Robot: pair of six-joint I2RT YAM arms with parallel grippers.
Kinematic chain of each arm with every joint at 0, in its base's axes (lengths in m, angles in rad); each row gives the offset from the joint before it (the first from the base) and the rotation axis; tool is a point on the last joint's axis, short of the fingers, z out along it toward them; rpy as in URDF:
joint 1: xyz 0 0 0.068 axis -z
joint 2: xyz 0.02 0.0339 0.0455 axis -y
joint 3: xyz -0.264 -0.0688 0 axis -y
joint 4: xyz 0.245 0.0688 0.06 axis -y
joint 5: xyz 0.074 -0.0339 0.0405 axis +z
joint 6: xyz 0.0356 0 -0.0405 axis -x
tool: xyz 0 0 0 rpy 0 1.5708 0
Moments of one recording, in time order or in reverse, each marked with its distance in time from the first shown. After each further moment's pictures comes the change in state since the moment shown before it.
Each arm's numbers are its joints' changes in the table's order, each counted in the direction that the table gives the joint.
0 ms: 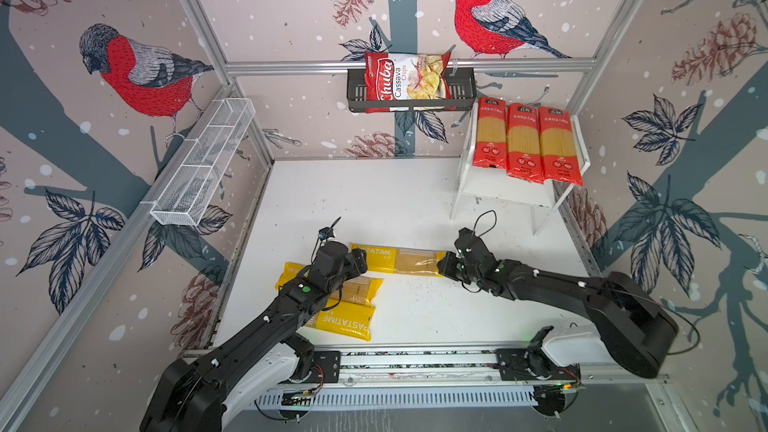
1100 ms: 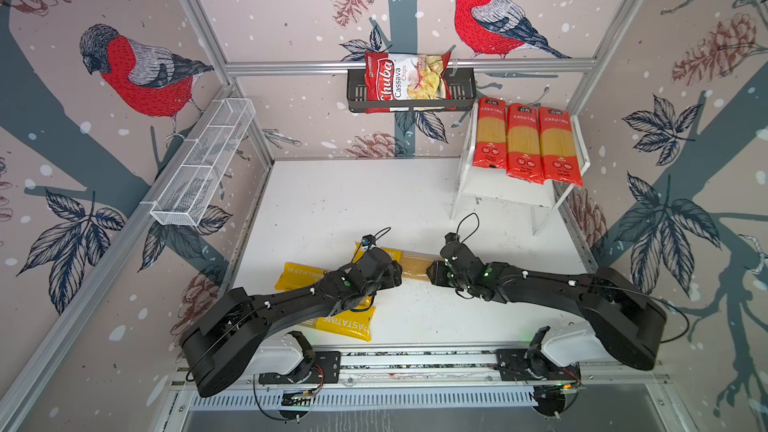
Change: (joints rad) left arm 0.262 -0.318 0.079 0.142 0.003 0.150; right arm -0.116 -0.074 0.079 -0.043 -0.066 0.102
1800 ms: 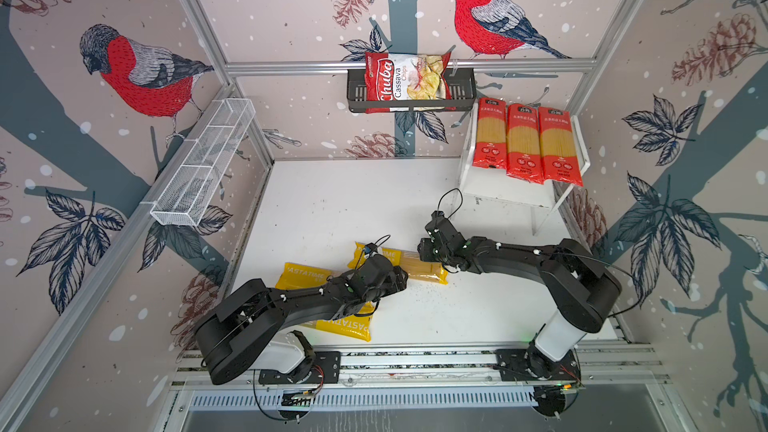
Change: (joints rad) left arm 0.003 -0.105 -0.065 0.187 -0.096 0.142; right arm 0.059 -0.270 0.245 -0.019 -0.047 0.158
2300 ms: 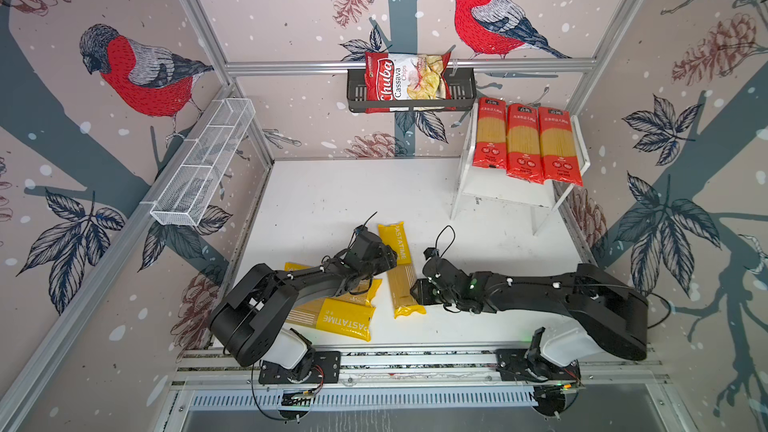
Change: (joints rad) left arm -0.215 -0.087 0.135 -0.072 -0.065 -0.164; right arm -0.239 0.224 -0.228 0.035 0.078 -0.193
